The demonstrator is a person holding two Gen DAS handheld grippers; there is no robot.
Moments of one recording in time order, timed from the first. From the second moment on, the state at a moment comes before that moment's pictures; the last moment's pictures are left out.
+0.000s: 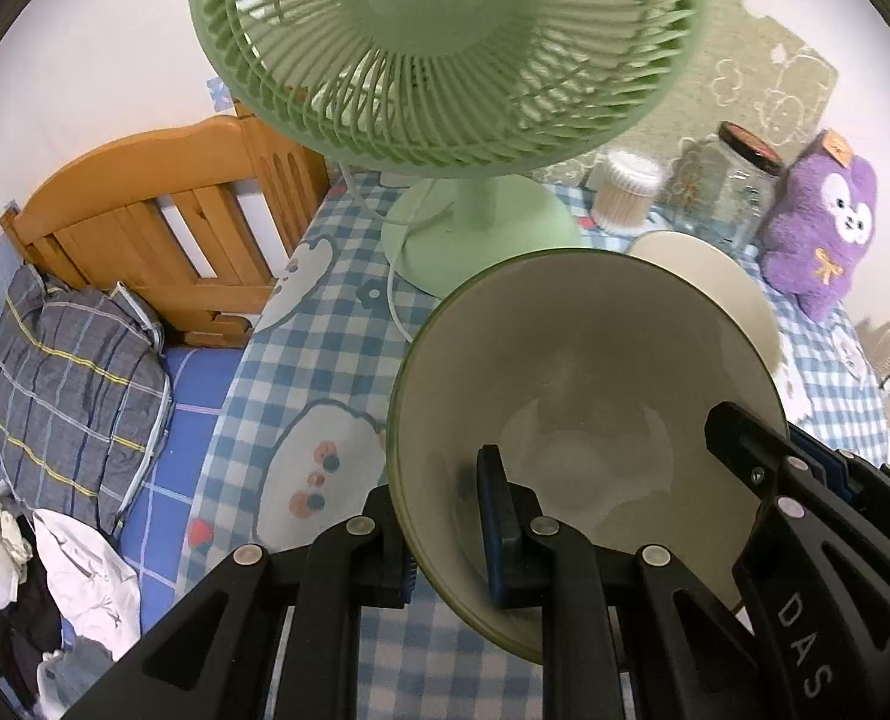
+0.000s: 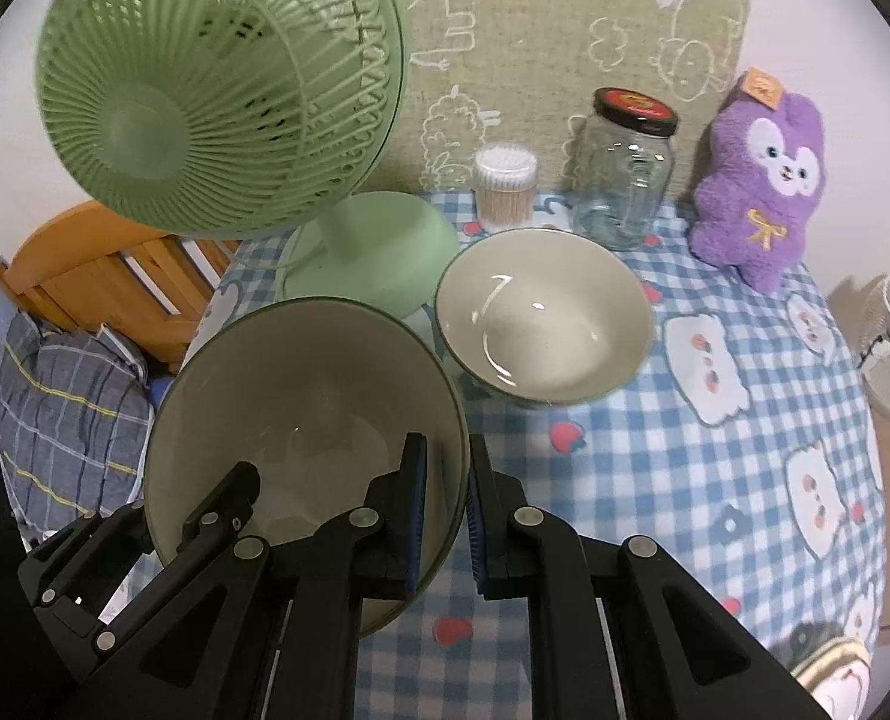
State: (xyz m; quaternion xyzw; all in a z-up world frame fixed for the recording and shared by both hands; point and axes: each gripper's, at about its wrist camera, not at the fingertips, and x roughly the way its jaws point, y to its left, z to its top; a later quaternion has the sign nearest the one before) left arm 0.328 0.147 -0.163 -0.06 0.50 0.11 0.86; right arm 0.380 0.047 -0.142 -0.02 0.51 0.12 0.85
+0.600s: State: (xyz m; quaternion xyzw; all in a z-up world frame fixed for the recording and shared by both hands) left arm 0.239 0.090 -0.124 -0.04 0.50 0.05 0.87; right arm 0.276 -0.019 -0.093 0.01 0.50 0.07 0.86
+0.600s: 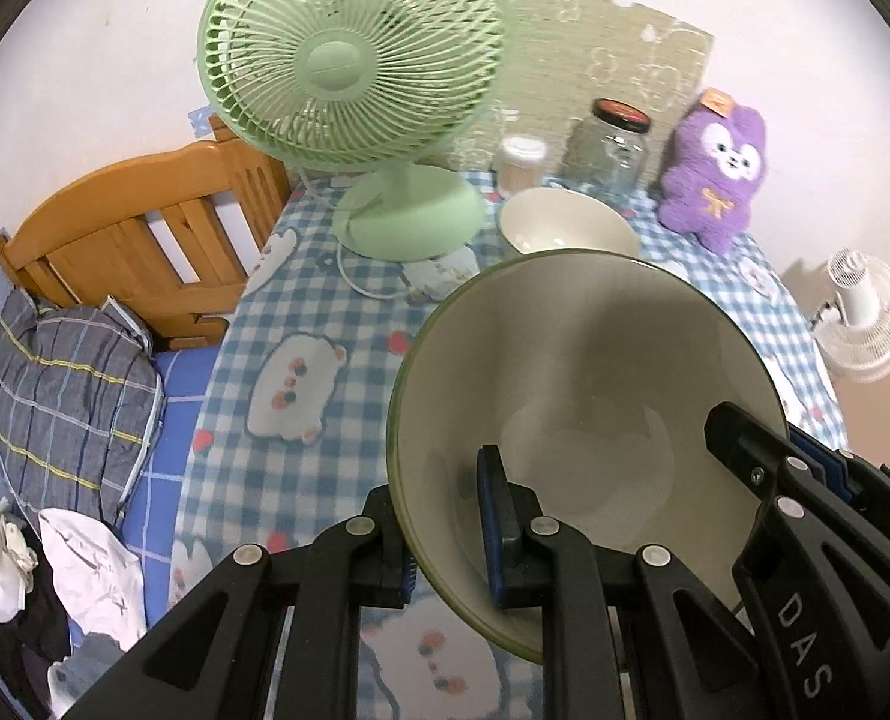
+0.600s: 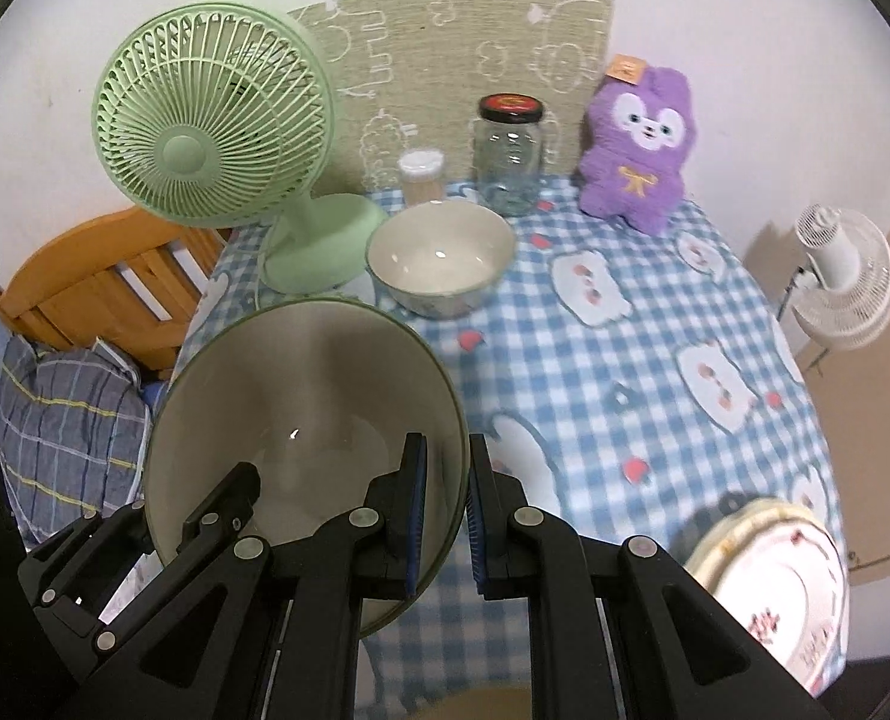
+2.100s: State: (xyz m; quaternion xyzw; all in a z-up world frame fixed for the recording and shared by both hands) left arm 0.109 0.007 -0.171 -0.05 0.56 0.13 0.82; right arm 0.157 -0.108 -0.147 0.00 0.59 0.13 0.80
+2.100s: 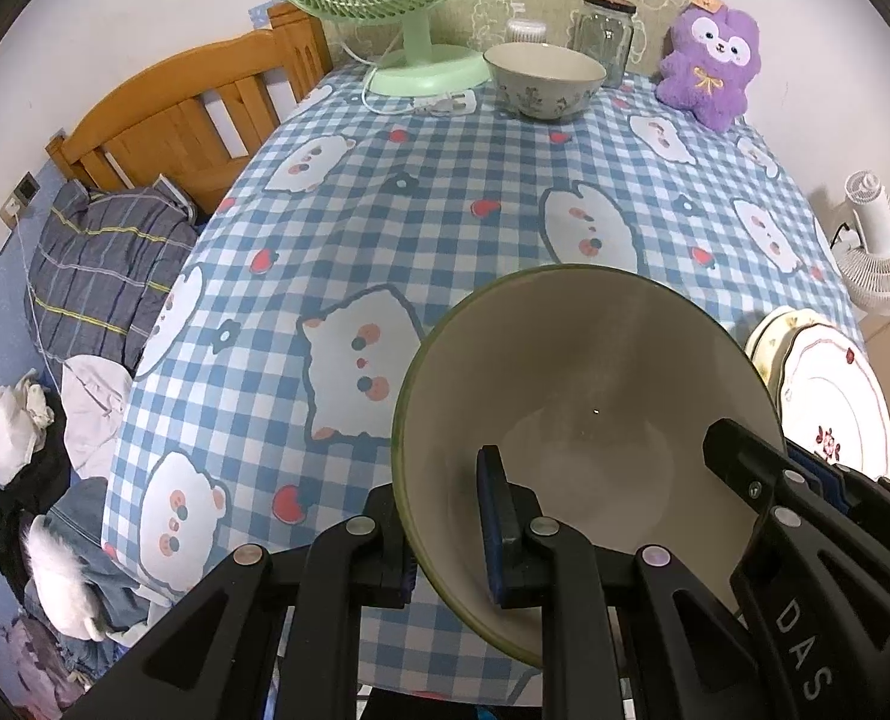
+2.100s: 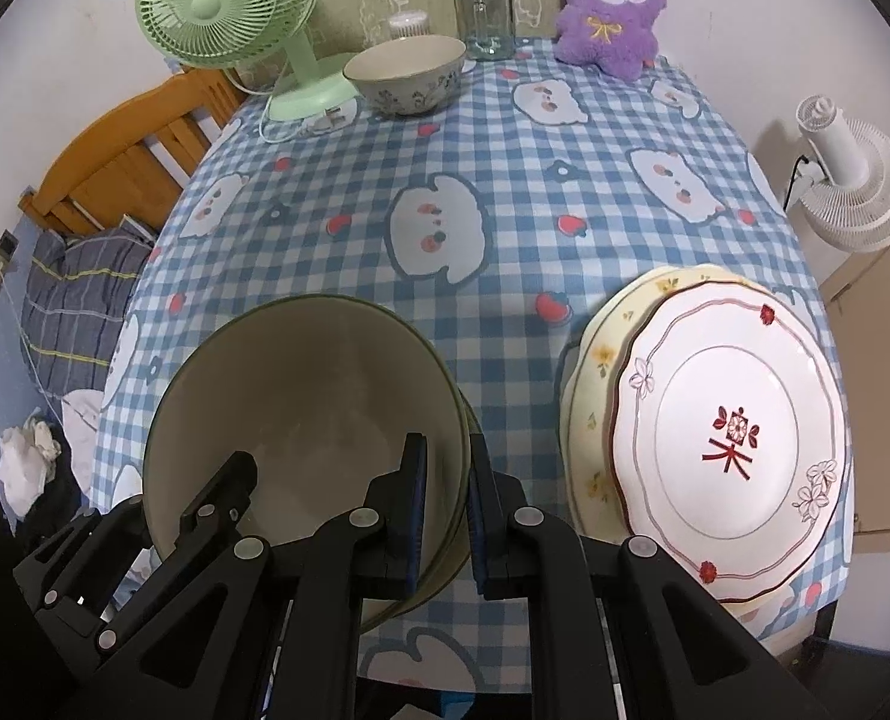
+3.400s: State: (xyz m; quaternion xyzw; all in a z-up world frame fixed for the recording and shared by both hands) left arm 0.104 0.001 -0.180 -0.07 0.56 0.10 0.82; right arm 0.153 -0.110 -0.155 -0.01 0.59 0.12 0.80
